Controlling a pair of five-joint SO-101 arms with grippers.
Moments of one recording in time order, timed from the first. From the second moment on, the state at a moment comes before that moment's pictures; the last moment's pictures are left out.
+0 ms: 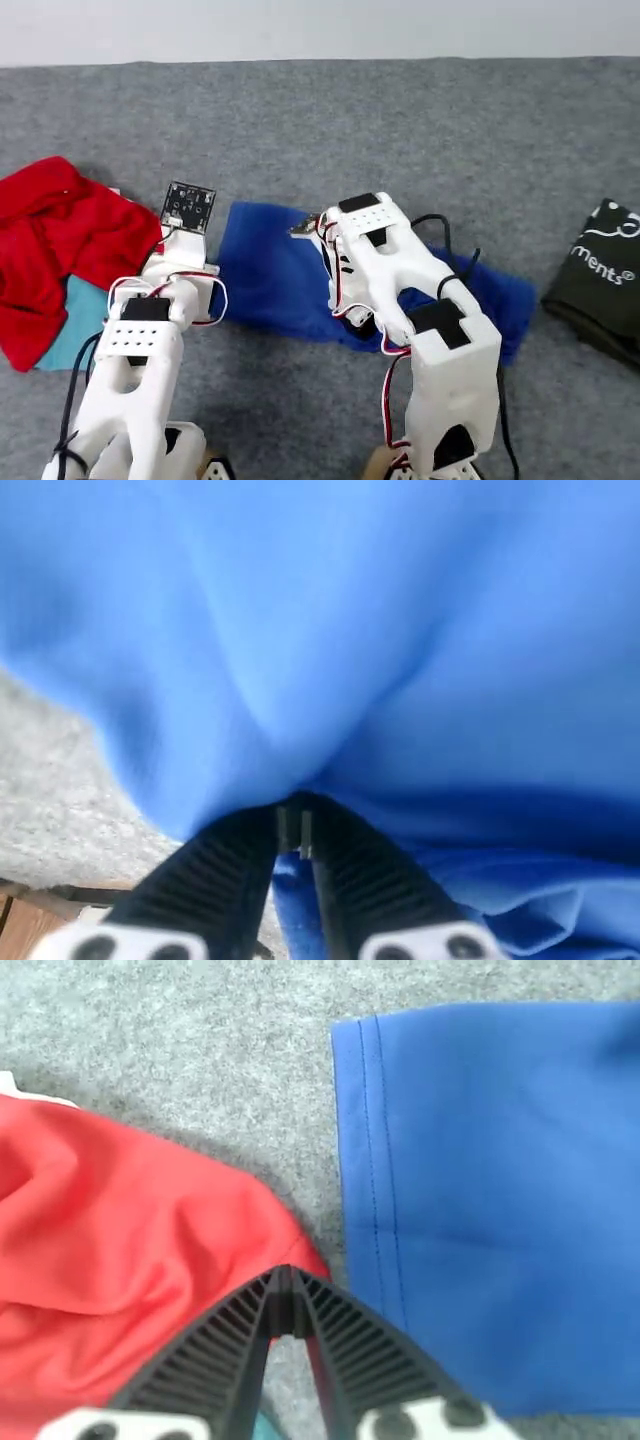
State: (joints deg) left arm -3.2 -33.1 65.5 35.9 -4.8; right arm -23.1 27.2 7.0 85.2 24.1
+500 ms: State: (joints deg) left arm -3.2 -33.1 65.5 35.9 -4.8; right arm -23.1 18.2 -4.9 95.6 24.1
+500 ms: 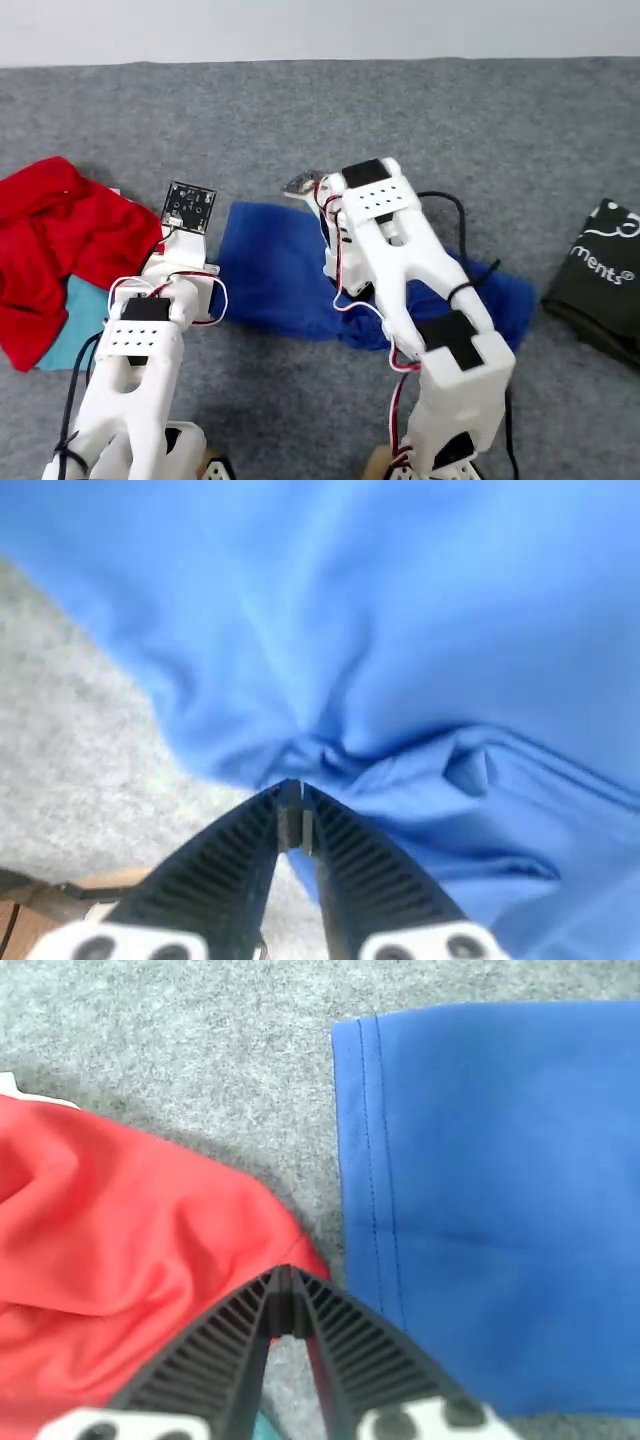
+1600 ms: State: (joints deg) left arm -3.2 -33.1 65.5 35.9 -4.8; right arm -13.7 15.7 13.9 82.5 26.6
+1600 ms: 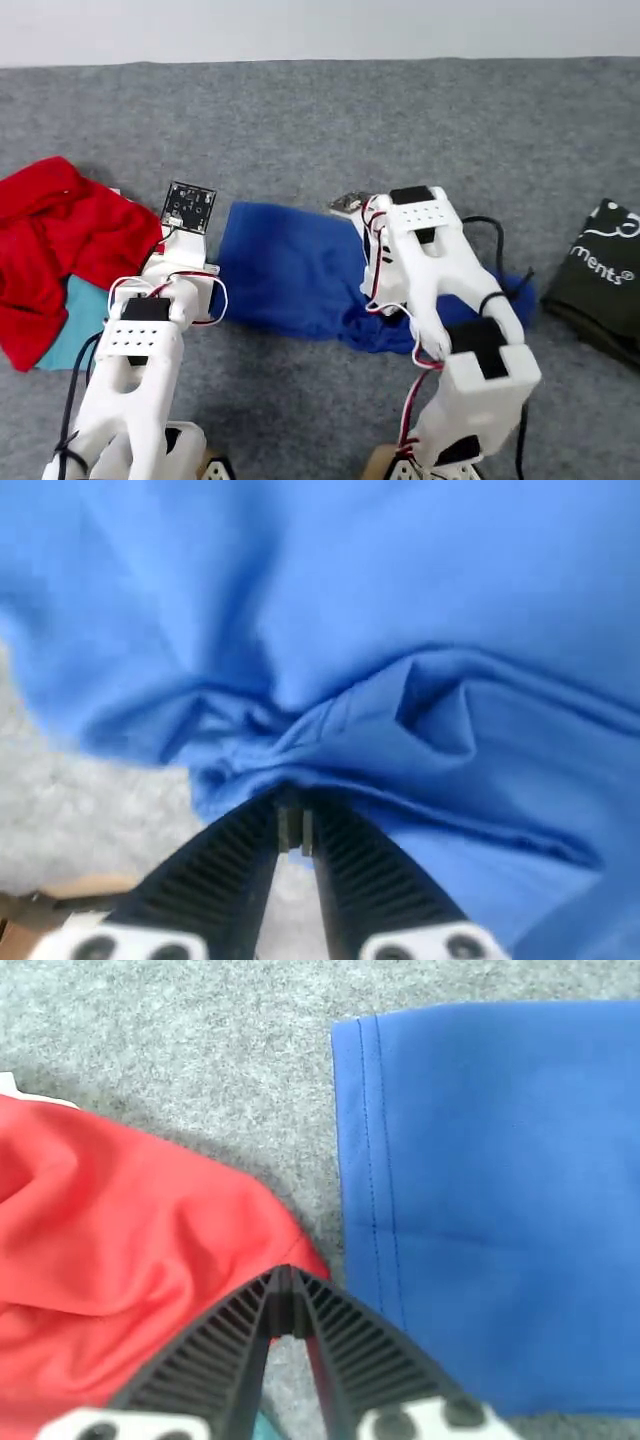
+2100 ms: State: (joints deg) left arm -3.2 -33.1 65.5 35.9 -4.8; right arm -17.1 24.1 2.5 80.2 26.8
